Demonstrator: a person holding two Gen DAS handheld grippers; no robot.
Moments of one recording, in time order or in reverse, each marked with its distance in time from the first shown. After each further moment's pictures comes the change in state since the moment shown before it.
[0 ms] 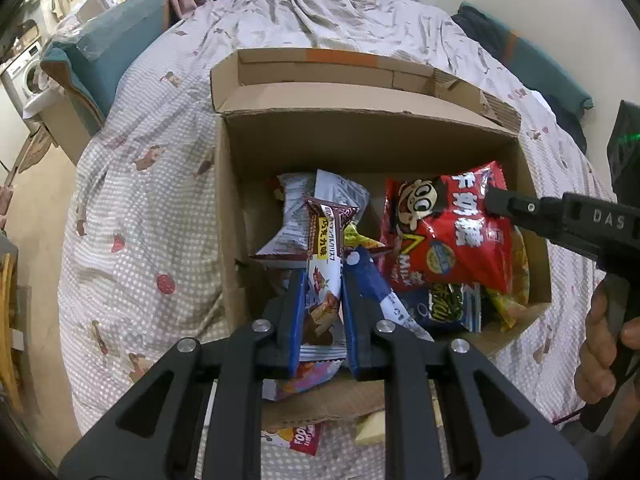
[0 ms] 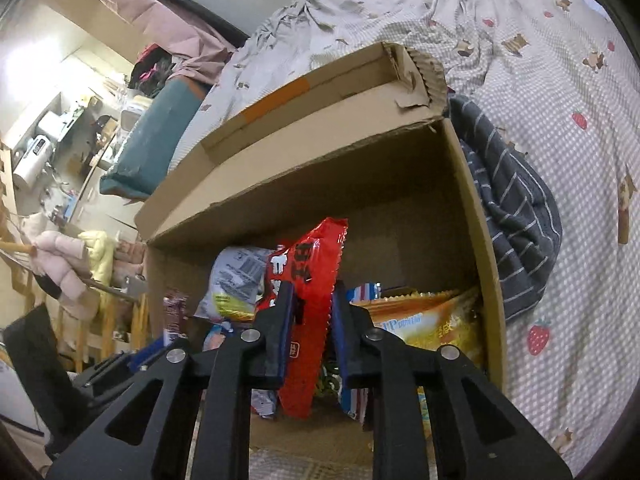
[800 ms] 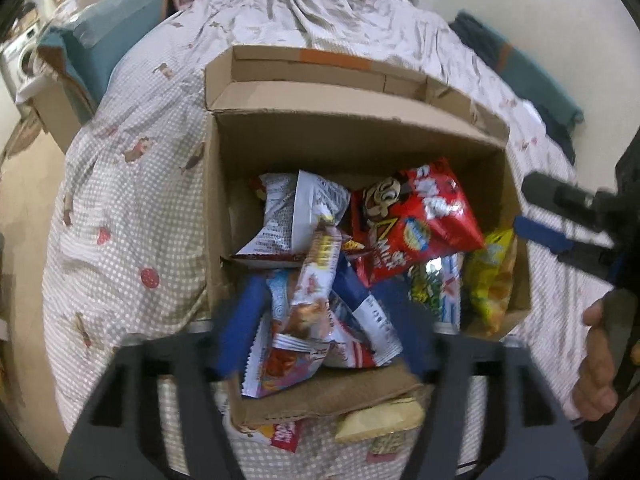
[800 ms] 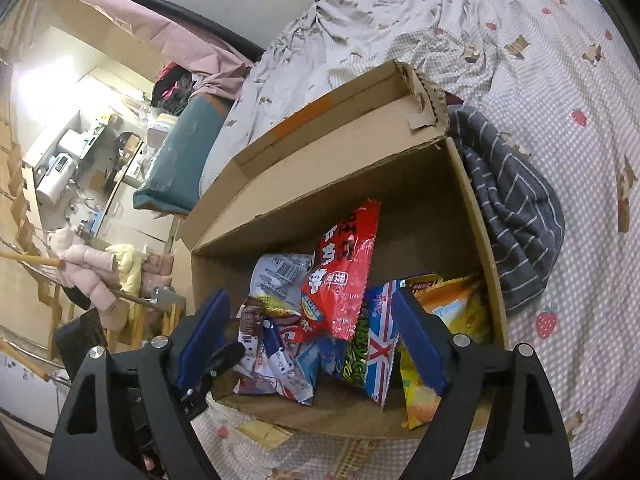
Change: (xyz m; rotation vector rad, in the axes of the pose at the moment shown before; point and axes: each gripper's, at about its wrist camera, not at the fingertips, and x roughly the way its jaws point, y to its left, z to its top) left arm -0.004 0.006 0.001 -0.058 -0.007 -0.076; right arm -0.024 0.004 -0.001 0.026 -0.032 0.105
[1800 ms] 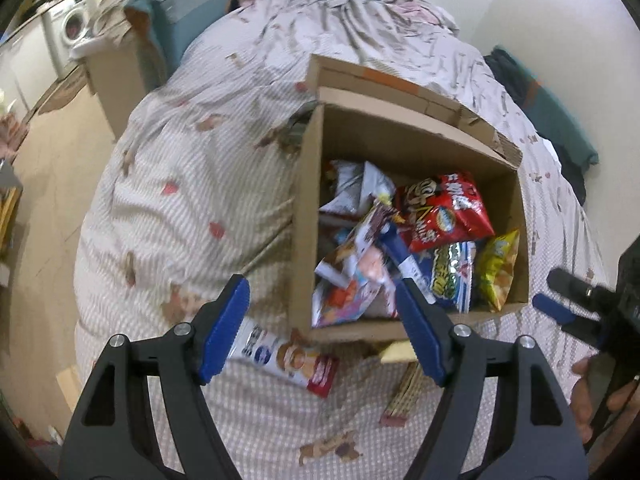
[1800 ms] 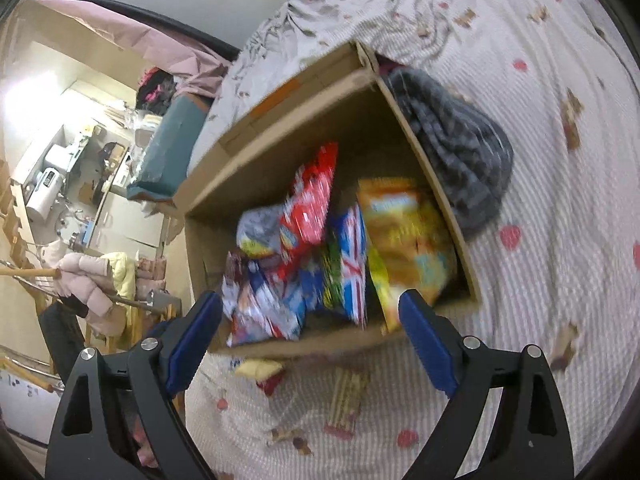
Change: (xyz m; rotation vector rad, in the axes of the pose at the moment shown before) left arm -0.060 0.043 -0.040 -0.147 -0.037 0.075; right arm -0.031 -0.010 -0.067 0.093 0.020 -0.057
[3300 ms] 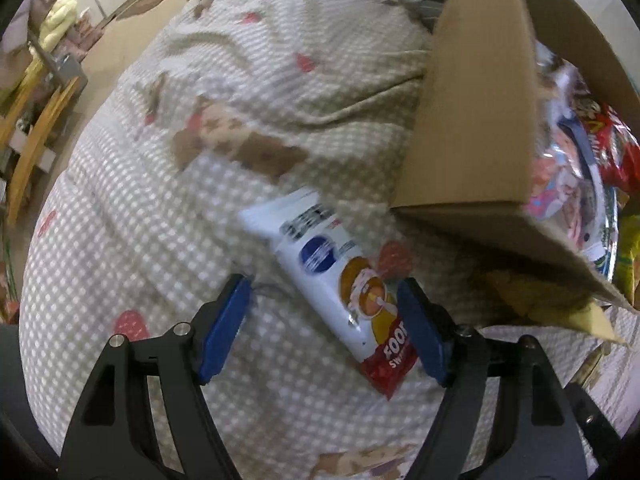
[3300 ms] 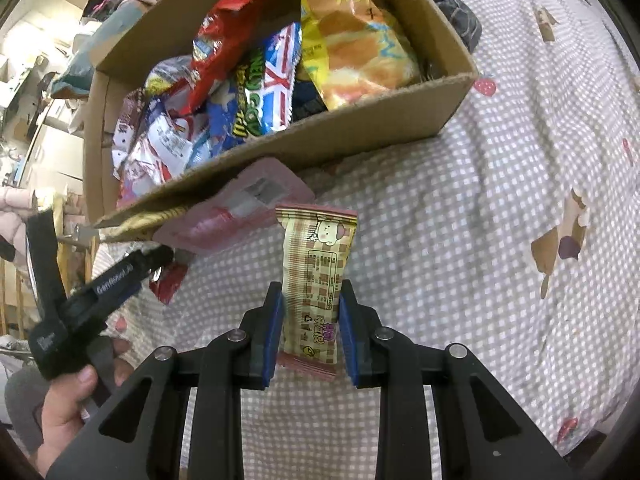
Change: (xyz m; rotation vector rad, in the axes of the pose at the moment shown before) left arm 0.109 0.038 -0.080 -0.267 0.212 0.261; right arm 0.045 -0.023 -0.094 -0.073 0.197 -0.262
